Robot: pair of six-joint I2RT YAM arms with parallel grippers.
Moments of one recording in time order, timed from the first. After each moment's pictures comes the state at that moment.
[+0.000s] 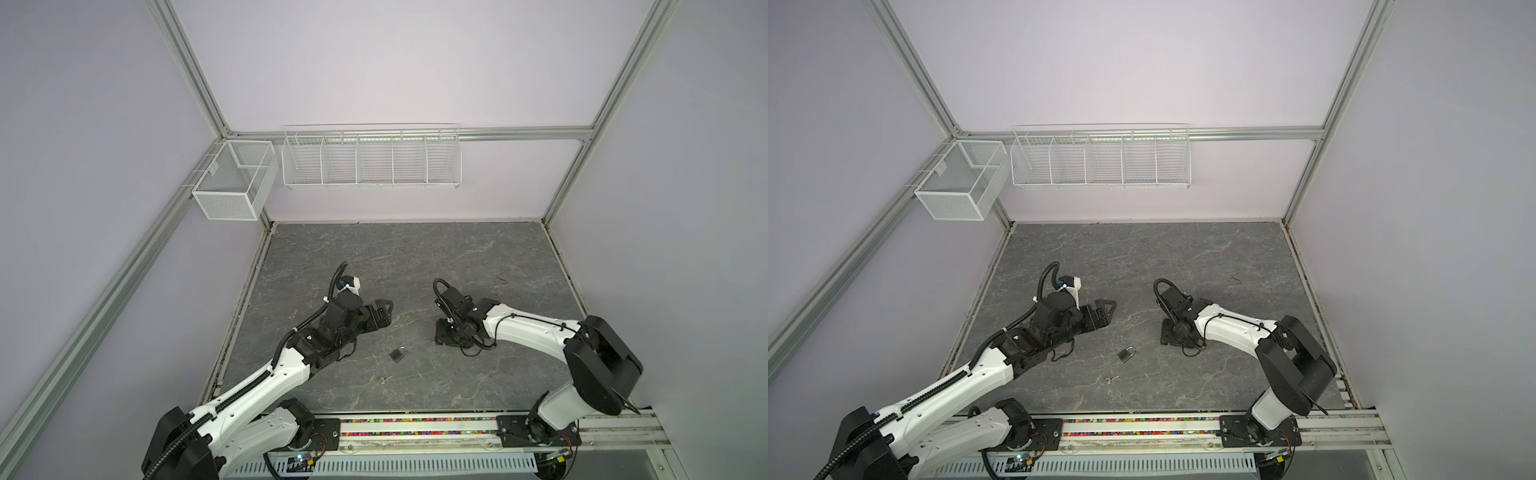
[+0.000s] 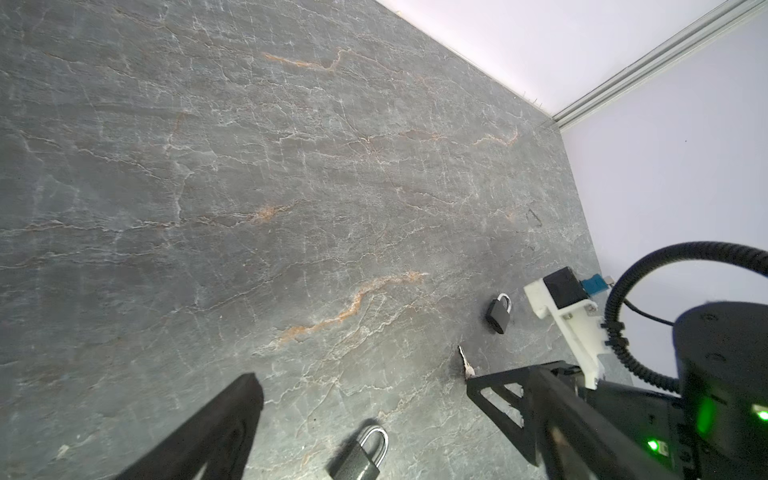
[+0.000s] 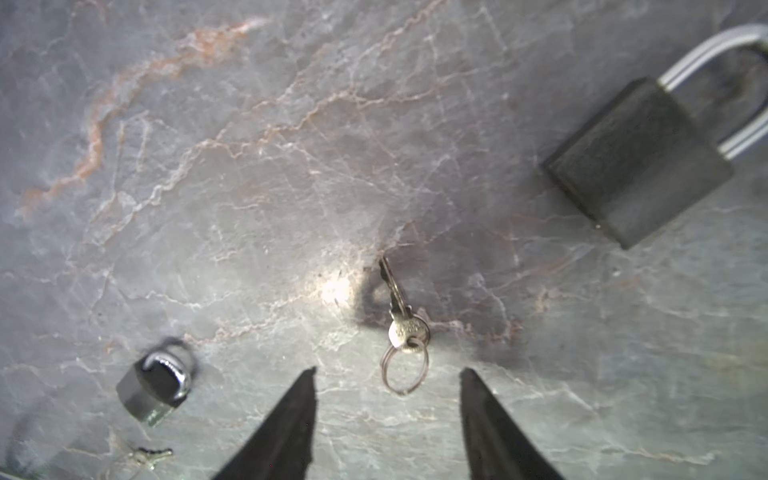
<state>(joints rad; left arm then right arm) -0.73 1.00 0.65 -0.22 -0.08 -0.78 0.75 1.59 0.90 -0.59 -0.03 0.83</state>
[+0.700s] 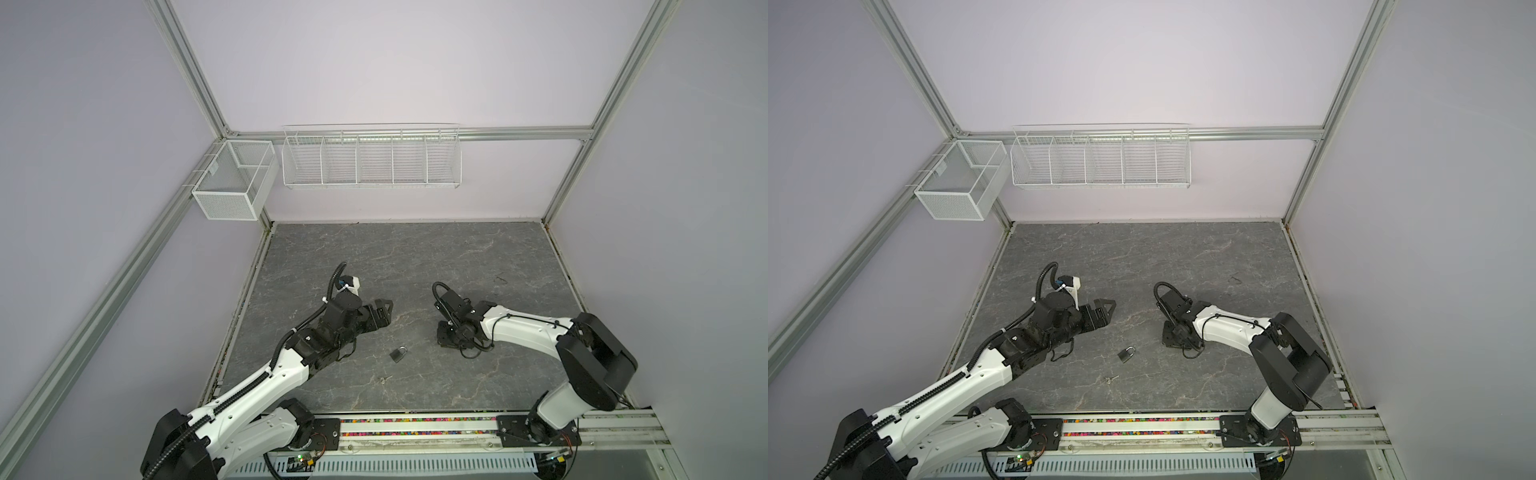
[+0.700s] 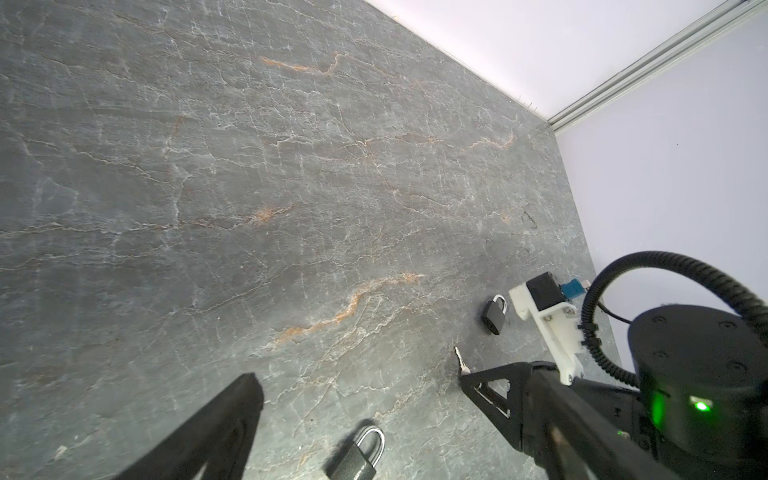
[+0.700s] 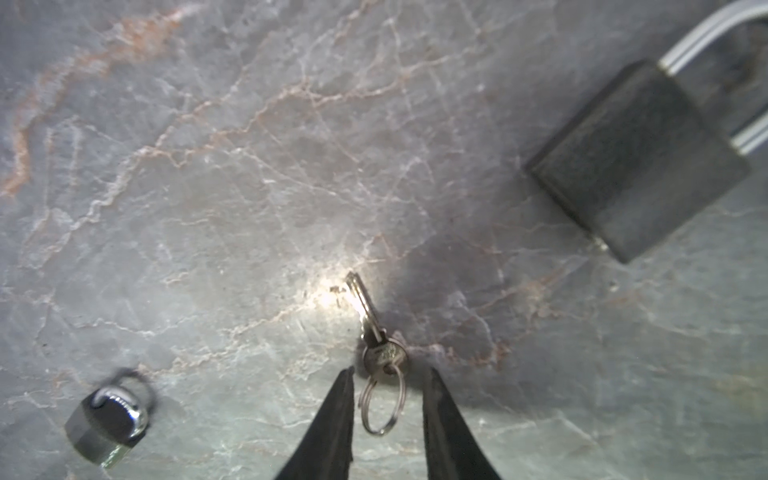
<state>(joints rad) -0.73 0.99 0.65 -0.22 -0.08 -0.79 0.75 1.61 0.87 -0.55 -0.01 0.84</state>
